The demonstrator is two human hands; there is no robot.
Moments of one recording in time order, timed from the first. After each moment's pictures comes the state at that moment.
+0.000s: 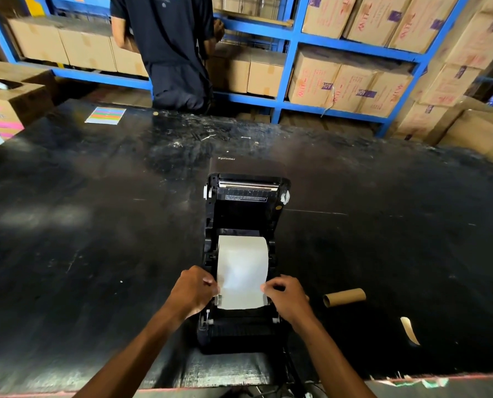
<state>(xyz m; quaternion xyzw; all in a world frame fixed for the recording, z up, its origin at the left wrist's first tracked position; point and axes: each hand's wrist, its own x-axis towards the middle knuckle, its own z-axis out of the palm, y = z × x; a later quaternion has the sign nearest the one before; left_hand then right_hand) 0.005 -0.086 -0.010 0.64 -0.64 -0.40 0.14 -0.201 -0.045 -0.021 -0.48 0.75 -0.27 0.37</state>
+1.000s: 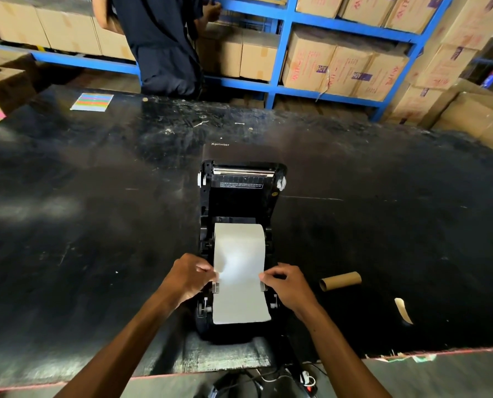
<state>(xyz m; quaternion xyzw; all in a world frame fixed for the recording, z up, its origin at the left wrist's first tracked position) 0.011 -0.088 -0.007 0.63 -0.63 -0.43 0.16 -0.210 -0.042 -0.027 -0.47 0.70 -0.32 0.43</state>
